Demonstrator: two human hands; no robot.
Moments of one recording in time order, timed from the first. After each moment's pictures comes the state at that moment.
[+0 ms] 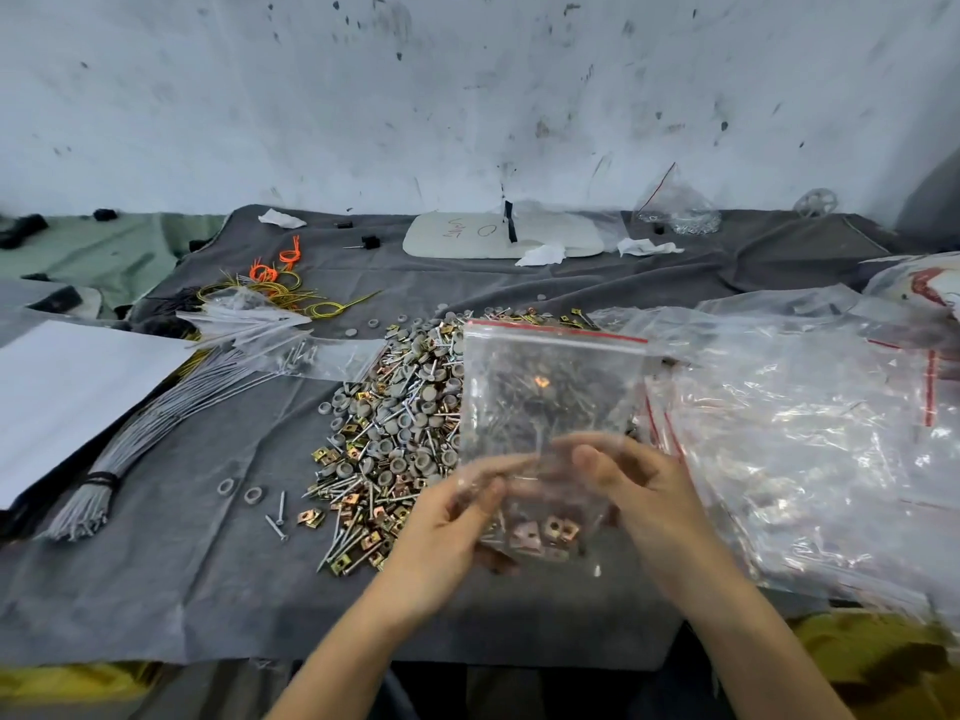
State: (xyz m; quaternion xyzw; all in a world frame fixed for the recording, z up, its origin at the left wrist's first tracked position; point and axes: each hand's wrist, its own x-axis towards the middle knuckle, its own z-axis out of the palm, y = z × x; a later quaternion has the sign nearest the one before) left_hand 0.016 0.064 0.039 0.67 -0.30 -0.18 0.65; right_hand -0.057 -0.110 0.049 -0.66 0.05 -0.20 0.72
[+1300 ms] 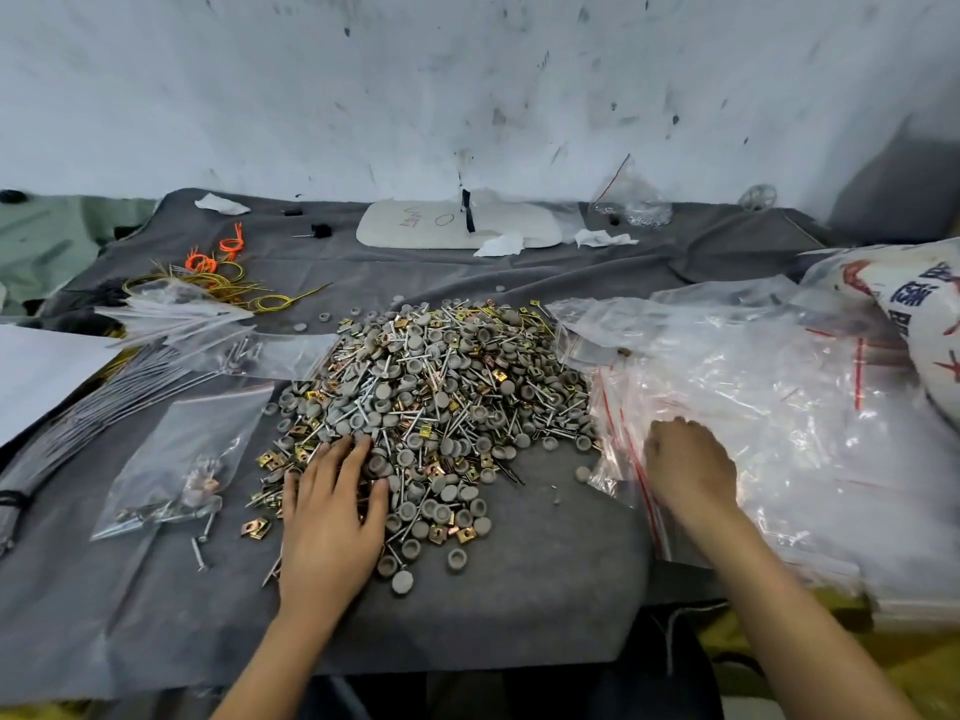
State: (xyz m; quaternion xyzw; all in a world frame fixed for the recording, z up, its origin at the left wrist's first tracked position) left_hand 0.069 0.085 -0.025 0.93 -0.19 0.10 0.29; right_hand -0.044 -0.220 0.012 -0.91 0.40 -0.06 0.07
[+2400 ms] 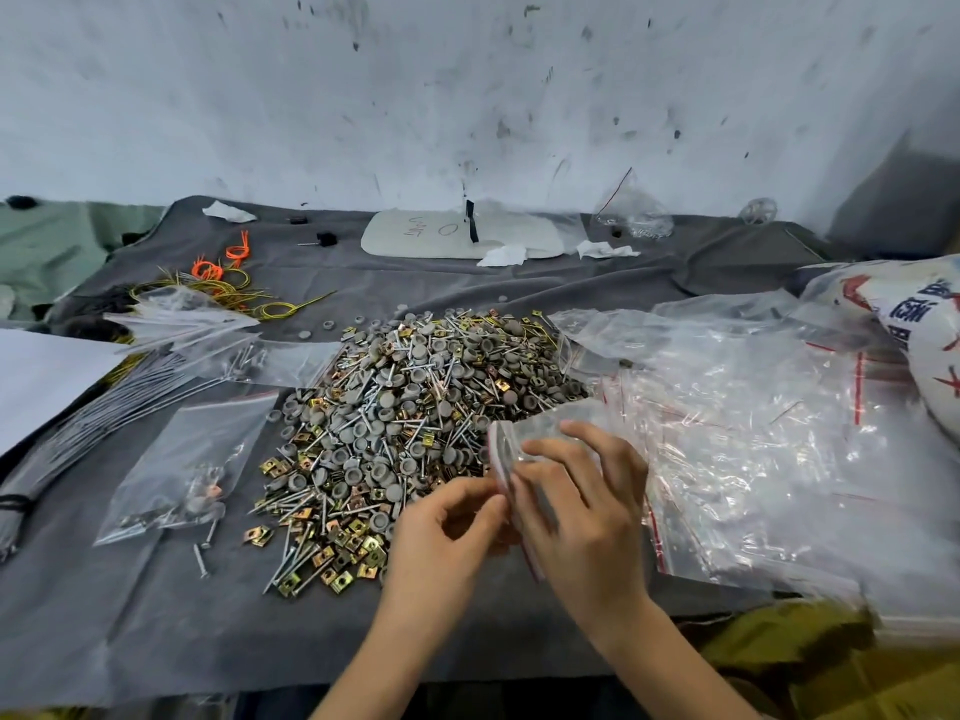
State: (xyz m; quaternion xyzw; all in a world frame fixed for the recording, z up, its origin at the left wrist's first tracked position) left_hand -0.010 0.031 0.050 0.70 -0.20 -0.13 0.67; right_hand -0.053 -0.091 0.035 -0.85 0.04 -0.53 0.06
